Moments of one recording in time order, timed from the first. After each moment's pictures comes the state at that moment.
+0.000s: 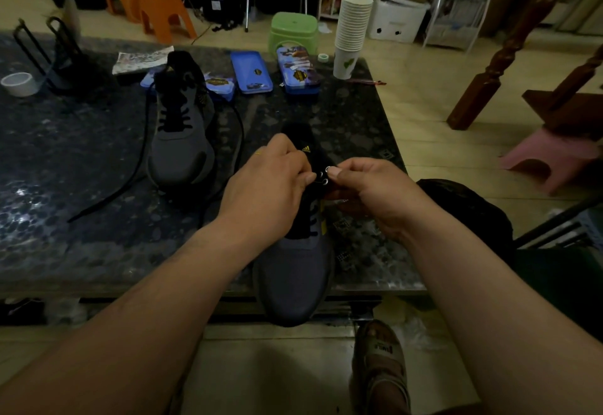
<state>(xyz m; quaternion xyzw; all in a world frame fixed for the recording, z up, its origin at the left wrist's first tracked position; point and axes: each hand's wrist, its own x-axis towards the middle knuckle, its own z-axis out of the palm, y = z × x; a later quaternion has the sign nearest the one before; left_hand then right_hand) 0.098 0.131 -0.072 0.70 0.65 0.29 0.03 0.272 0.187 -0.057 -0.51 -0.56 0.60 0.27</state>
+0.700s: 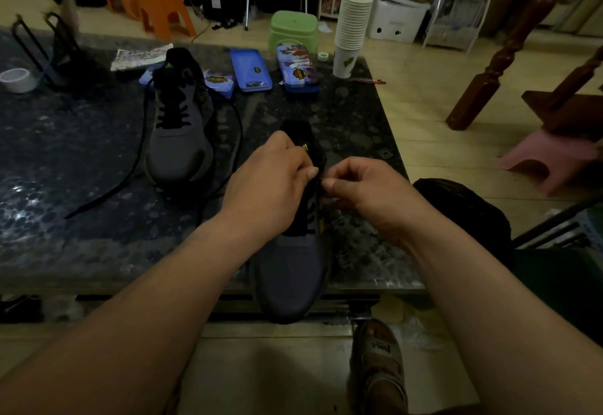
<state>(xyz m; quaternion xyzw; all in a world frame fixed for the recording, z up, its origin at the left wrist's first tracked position) 0.100 0.137 -0.074 0.68 0.66 0.31 0.06 0.275 0.182 -0.064 -0.51 -0.64 0.51 0.26</state>
